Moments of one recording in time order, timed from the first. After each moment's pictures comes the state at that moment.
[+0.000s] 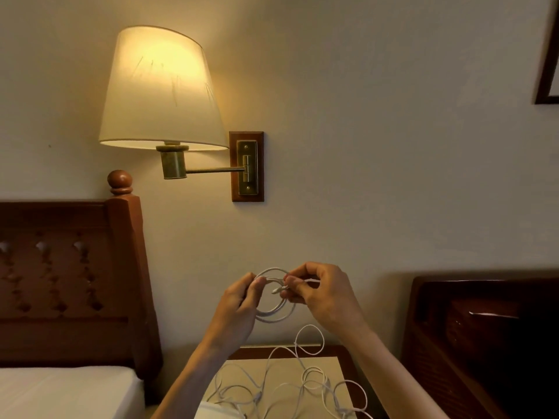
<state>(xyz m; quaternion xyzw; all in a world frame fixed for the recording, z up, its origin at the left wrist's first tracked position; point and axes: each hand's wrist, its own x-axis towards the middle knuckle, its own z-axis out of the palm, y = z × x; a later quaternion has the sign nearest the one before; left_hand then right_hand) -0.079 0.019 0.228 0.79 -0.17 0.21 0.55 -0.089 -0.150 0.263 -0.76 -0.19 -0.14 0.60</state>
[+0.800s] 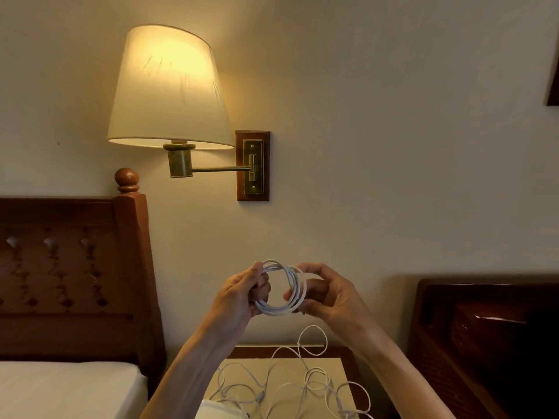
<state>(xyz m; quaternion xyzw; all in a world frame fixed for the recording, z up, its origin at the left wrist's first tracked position) -0.095 0.022 0.256 0.61 -0.14 0.04 0.78 -0.091 -0.168 0.247 -0.69 -0.30 -0.04 0.66</state>
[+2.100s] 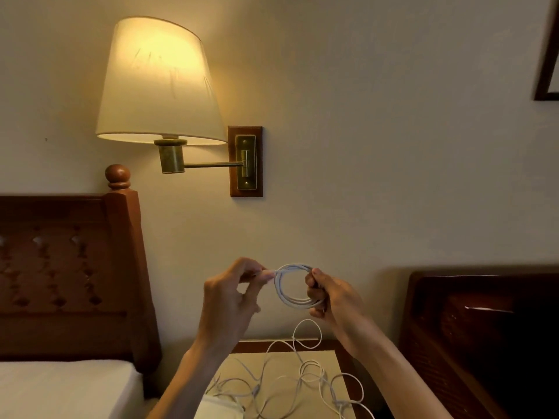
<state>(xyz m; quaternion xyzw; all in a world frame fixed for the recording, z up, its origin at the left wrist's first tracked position) -0.095 0.022 0.239 0.75 -0.24 0.42 0.44 -0.089 -0.169 0.238 -0.64 -0.11 0.00 0.76</state>
